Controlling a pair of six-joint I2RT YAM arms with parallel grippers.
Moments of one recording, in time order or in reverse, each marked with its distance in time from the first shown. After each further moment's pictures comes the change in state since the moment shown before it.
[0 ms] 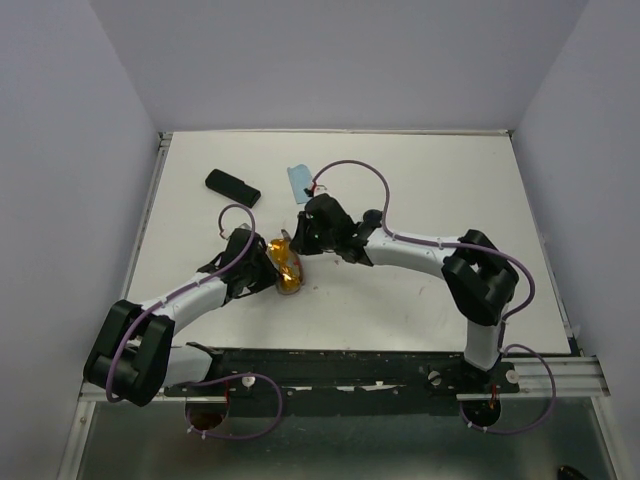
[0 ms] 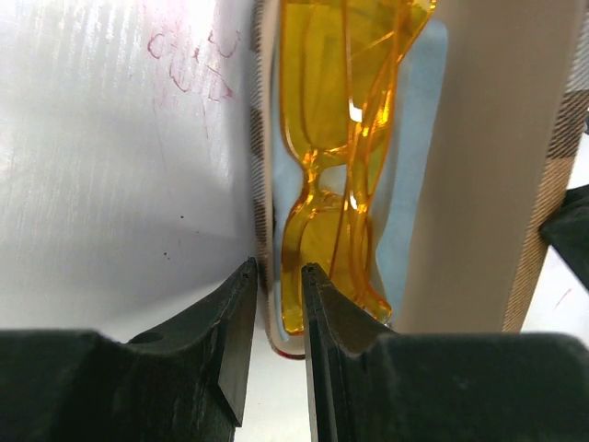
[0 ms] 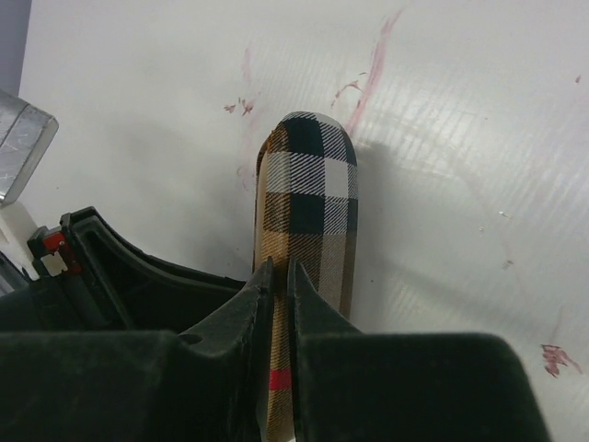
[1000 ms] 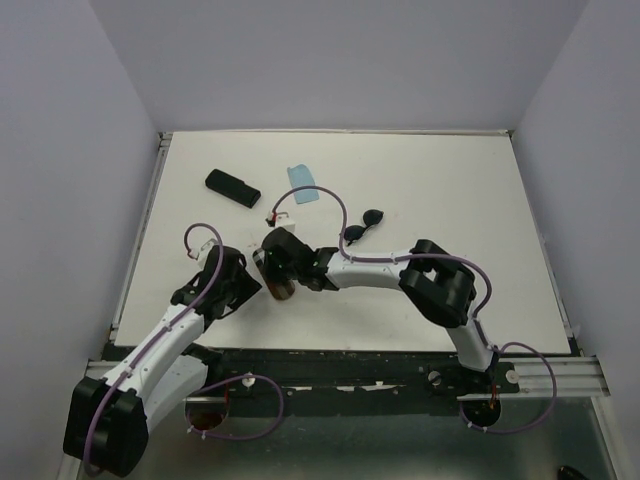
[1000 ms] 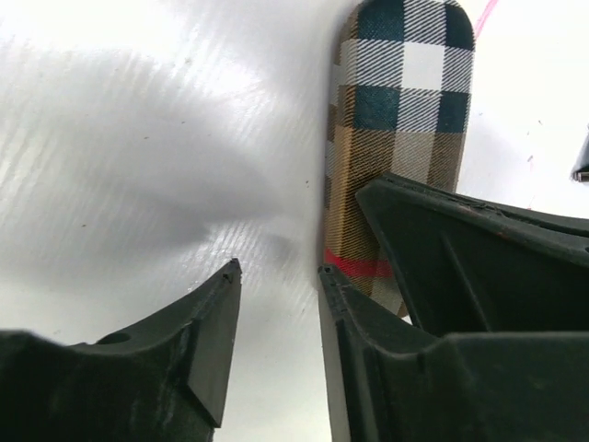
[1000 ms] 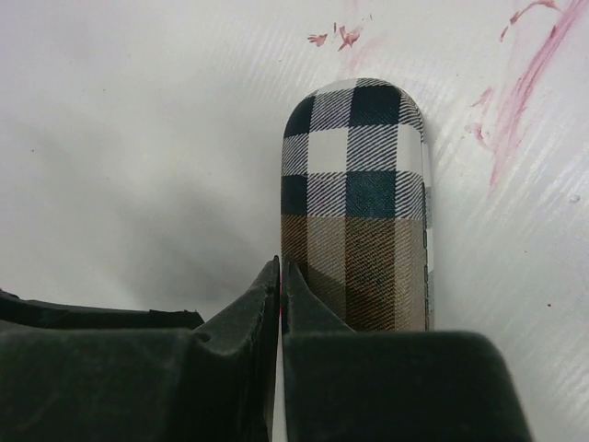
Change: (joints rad) left arm 0.049 -0.379 -0.082 -0.307 -0.162 -0.093; right arm 0.200 0.217 0.148 0.026 0.186 0.031
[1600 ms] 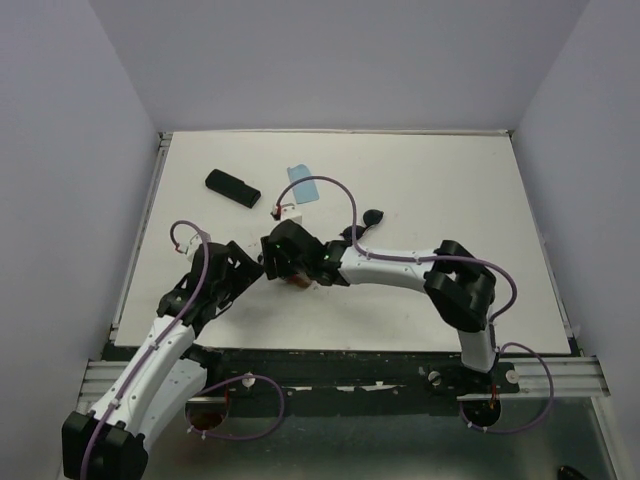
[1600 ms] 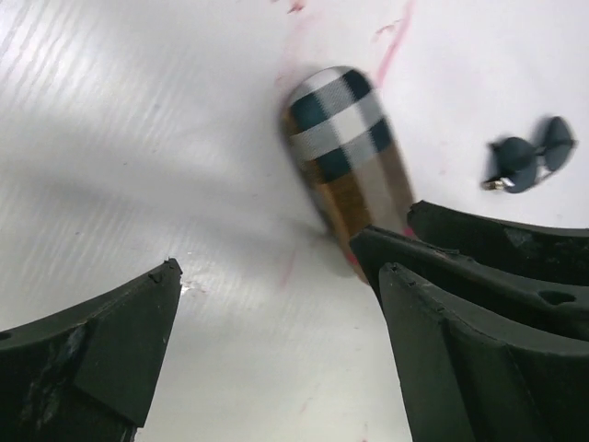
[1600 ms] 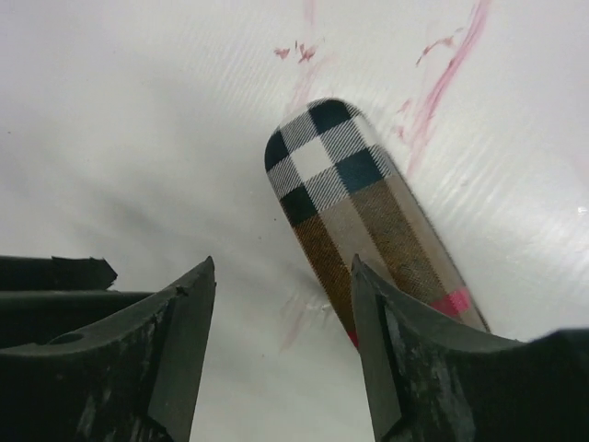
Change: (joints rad) left arm 0.026 -0.139 0.051 -0.098 -0.014 0.008; right arm 0.002 -0.089 -0.014 -0.088 0.029 -0.082
